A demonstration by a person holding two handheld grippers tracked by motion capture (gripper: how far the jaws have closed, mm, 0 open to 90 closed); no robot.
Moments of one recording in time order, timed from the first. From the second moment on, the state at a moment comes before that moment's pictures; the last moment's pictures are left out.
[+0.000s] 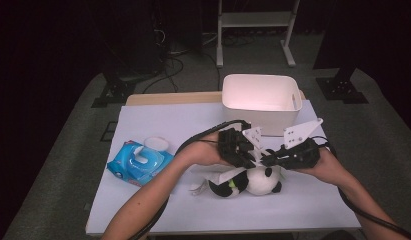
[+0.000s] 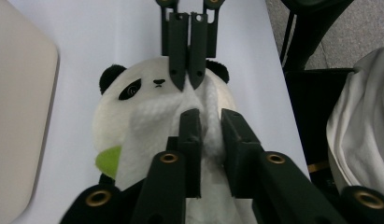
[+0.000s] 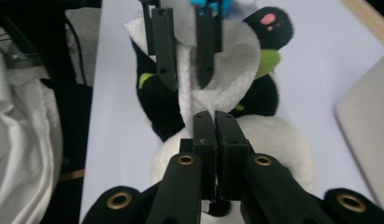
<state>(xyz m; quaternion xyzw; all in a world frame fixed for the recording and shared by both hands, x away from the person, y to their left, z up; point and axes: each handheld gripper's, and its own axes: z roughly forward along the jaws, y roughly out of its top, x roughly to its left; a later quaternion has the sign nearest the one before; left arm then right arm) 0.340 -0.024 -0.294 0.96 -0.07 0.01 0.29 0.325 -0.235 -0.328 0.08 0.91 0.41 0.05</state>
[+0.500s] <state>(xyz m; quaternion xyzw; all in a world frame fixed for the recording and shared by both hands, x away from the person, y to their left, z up) 0.344 0.004 -0.279 0.95 -0.04 0.02 0.32 0.328 -0.280 -0.342 0.13 0.91 0.39 0.04</state>
